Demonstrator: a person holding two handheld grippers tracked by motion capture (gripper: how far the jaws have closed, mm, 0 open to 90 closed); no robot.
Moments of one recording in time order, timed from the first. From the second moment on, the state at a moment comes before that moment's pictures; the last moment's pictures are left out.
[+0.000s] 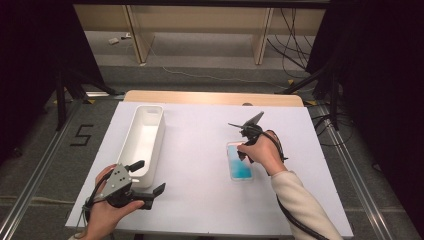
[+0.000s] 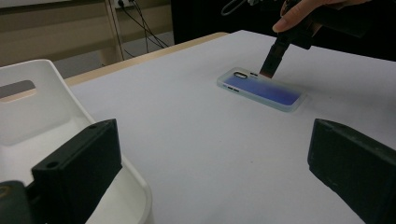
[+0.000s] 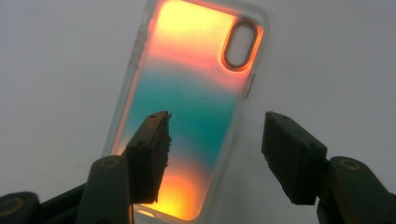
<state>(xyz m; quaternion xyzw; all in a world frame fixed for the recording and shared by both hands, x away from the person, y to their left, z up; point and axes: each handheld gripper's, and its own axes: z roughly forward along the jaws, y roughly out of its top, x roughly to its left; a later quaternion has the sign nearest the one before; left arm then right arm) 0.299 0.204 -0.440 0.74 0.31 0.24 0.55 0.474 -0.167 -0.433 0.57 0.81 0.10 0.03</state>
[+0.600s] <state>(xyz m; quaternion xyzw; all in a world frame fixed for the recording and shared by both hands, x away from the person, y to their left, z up) 0.299 0.203 -0.440 0.74 0.31 0.24 0.55 0.481 -0.171 -0.444 0.58 0.81 0.08 0.02</state>
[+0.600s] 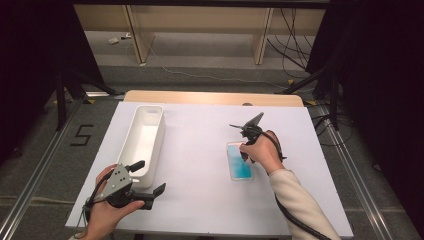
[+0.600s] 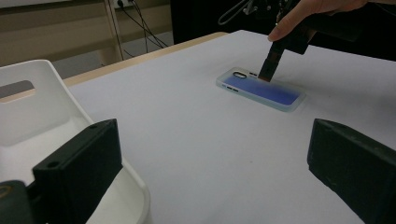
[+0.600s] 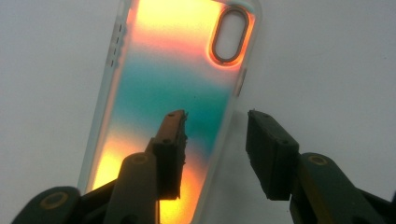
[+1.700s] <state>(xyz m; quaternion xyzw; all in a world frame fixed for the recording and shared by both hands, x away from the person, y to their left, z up) 0.299 0.203 -0.440 0.74 0.31 0.24 0.55 0.495 -0.170 -0.450 0.62 0.78 0.07 0.01</state>
